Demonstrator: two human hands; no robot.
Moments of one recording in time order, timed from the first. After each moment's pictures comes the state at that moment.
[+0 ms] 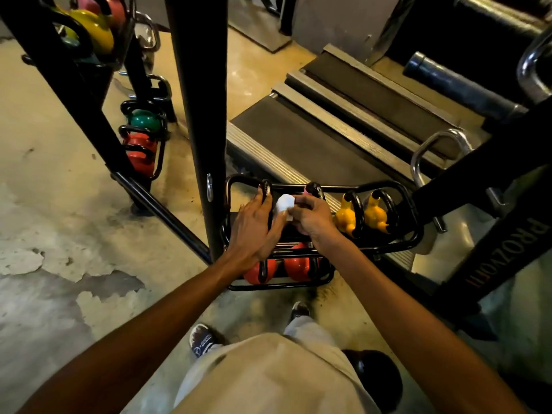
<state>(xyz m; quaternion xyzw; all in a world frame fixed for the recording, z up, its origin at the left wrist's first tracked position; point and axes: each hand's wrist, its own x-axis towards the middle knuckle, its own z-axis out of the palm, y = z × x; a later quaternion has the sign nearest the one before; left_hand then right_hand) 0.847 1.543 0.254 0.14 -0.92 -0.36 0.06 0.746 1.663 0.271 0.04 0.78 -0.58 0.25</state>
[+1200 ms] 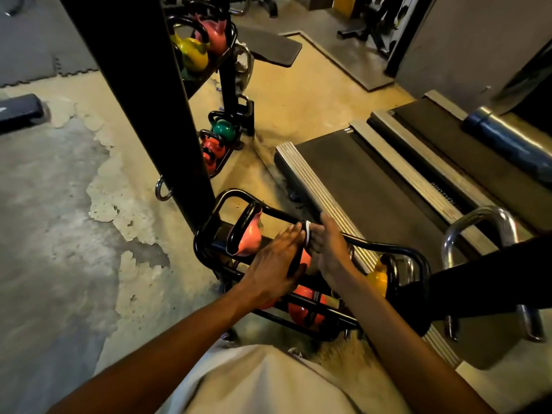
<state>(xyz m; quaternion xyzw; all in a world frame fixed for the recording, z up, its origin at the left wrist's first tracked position) 0.765 1.669 0.249 0.17 -0.94 -0.28 0.07 0.631 1.739 0.275 0.02 0.64 -0.61 0.46</state>
